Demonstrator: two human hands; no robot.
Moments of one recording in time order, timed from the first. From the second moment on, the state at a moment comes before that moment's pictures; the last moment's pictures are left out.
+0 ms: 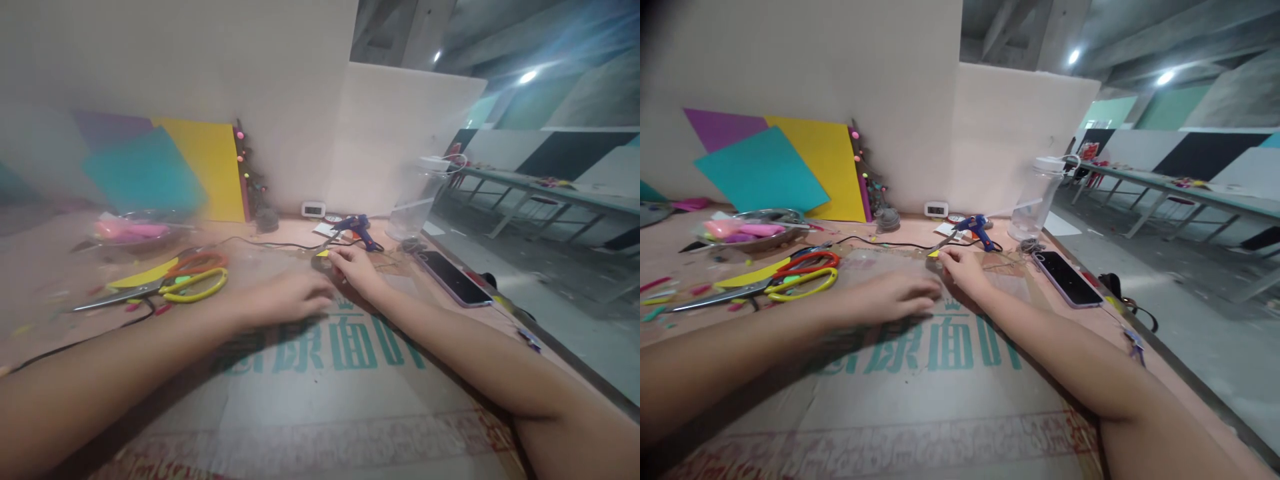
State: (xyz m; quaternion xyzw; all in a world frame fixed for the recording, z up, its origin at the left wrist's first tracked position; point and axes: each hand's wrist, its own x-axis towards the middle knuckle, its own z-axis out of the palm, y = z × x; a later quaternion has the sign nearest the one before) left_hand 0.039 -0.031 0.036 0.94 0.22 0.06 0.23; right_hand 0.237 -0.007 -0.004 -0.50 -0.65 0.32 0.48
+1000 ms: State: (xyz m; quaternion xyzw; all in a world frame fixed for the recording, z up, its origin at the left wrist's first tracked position) left_hand 0.021 0.018 0.006 0.95 0.28 0.16 0.03; right_hand 0.238 -0.007 -0.001 -0.51 -0.66 0.31 0.45
